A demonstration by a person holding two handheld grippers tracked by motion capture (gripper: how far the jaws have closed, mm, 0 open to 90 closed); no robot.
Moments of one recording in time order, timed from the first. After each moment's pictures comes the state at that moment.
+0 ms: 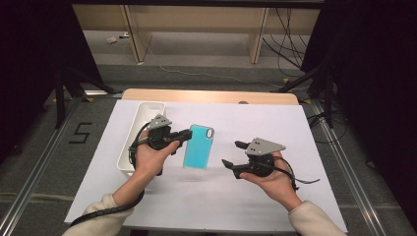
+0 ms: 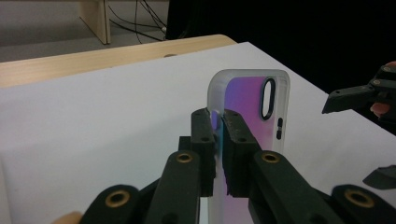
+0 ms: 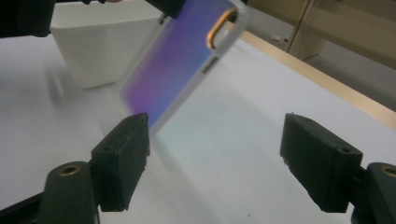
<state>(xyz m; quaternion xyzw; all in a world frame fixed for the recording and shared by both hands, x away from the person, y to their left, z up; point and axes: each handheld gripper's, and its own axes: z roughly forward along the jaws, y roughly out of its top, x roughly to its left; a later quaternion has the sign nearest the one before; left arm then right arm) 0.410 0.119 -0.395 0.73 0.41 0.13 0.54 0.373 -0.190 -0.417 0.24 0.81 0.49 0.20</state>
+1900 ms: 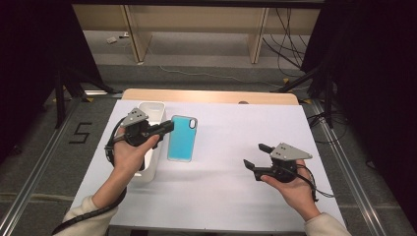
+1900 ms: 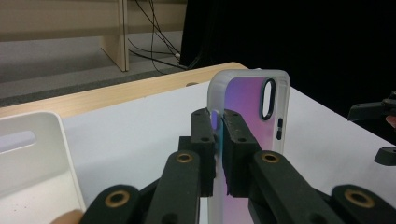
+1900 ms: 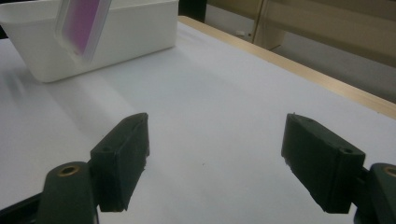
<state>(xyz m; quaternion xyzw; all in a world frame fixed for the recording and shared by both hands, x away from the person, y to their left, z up) 0.402 0.163 -0.369 0.70 0.40 0.17 0.56 0.359 -0.242 -0.426 0.30 0.78 0.49 0.24</state>
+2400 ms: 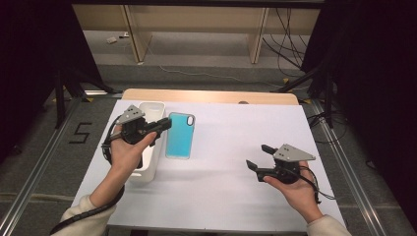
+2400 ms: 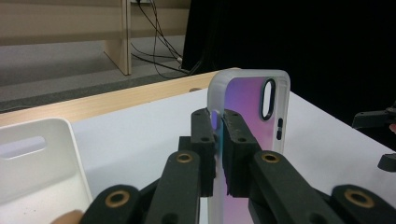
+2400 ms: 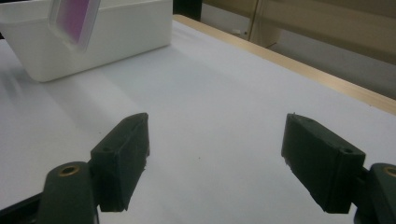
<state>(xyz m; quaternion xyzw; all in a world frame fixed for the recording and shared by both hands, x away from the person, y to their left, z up) 0.403 0.169 -0.363 0.70 0.40 0.18 0.56 0.355 -0.249 -0.426 0.31 0.78 0.49 0.24</state>
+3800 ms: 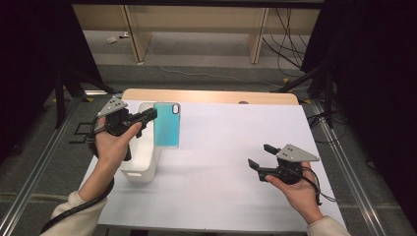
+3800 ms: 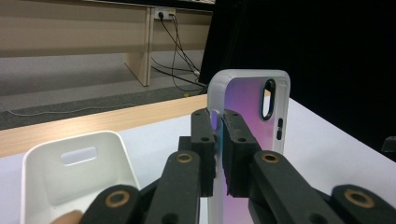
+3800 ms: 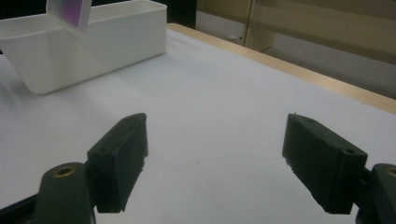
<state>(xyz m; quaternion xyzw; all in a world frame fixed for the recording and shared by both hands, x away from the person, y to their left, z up) 0.413 0.203 -0.349 0.67 0.43 0.21 0.57 0.352 -0.253 -0.426 0.33 0.77 0.50 0.23</state>
